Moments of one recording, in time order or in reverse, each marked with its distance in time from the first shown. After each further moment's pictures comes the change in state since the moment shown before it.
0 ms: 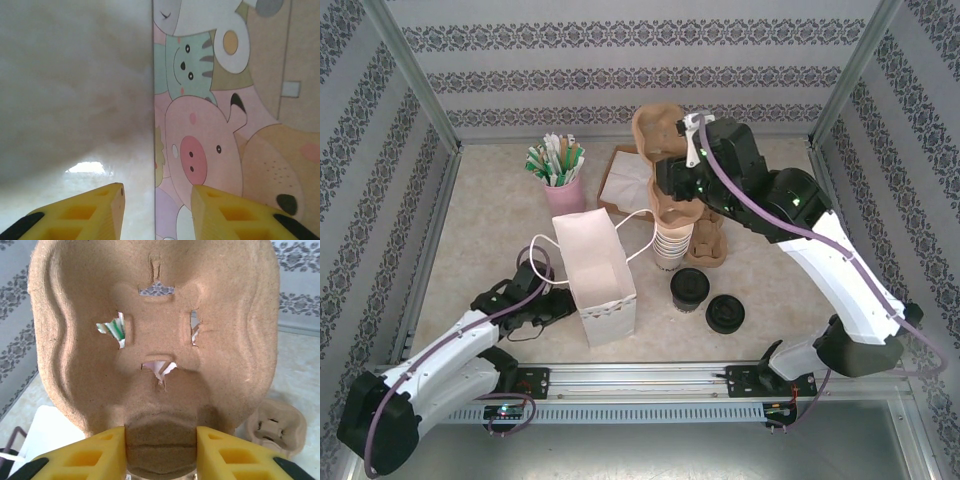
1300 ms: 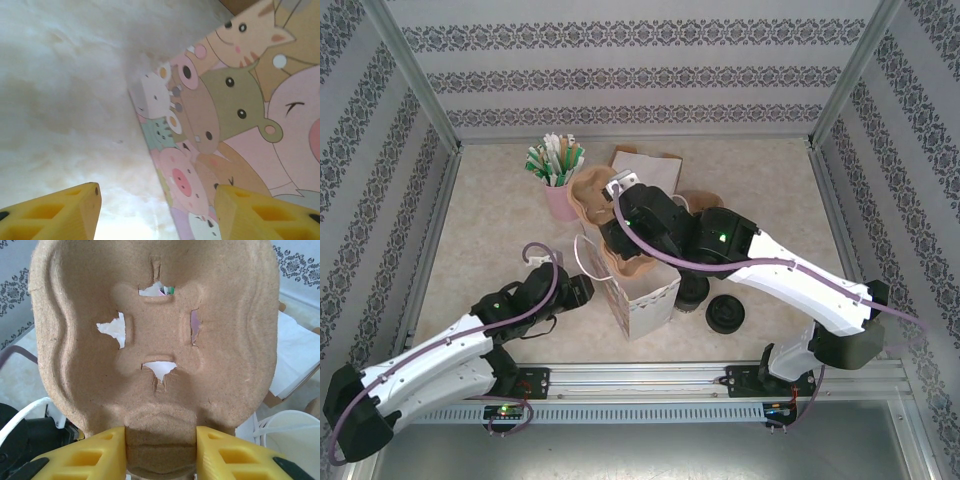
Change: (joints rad) left arm -0.285 -0.068 0.130 0.018 -0.402 -0.056; right arm 0.323 0.052 -0.190 0.090 0.124 -0.003
